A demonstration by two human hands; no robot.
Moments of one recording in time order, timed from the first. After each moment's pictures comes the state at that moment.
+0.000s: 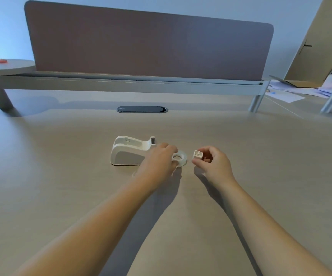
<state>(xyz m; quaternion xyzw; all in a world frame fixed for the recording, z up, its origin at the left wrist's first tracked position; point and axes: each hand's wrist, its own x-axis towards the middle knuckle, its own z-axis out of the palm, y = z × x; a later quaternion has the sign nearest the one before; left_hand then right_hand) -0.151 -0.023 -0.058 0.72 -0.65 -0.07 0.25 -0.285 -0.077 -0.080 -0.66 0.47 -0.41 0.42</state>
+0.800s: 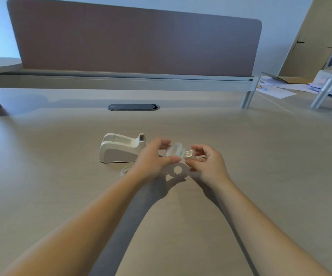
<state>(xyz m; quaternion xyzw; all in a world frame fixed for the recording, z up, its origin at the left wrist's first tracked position) -0.160 -0.024 -0.063 0.66 -0.54 -0.30 0.43 -0.298 -0.070 -0.079 -0.65 0.45 -0.40 0.46</state>
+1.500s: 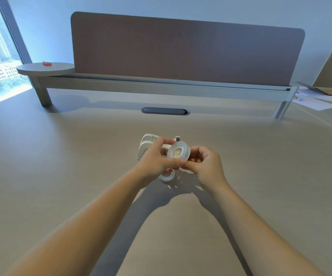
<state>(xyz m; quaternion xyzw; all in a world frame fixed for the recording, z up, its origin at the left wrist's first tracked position) -0.100 0.017 -0.055 0.60 -0.49 -0.39 0.50 -0.226 -0.026 -0.060 -0.66 0.32 -0.41 0.54</state>
